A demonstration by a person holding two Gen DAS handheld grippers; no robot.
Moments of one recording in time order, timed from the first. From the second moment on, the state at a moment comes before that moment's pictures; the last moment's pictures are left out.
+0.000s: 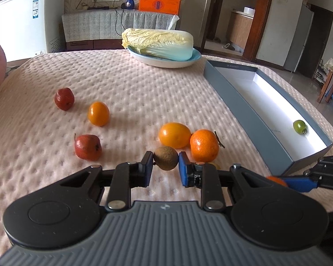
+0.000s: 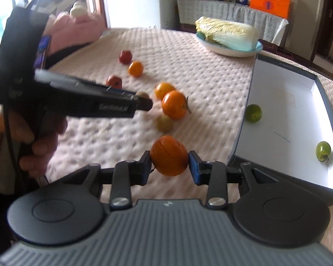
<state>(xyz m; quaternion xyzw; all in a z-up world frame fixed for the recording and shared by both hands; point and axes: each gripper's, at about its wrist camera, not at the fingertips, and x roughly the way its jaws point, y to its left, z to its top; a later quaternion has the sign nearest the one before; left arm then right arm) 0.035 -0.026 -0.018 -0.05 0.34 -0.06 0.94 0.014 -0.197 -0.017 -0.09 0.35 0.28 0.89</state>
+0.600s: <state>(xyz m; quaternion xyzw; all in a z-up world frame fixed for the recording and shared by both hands) 0.030 -0.028 0.000 -0.06 0.33 -0.06 0.94 0.009 -0.214 0.007 -0.02 0.28 0.28 0.92</state>
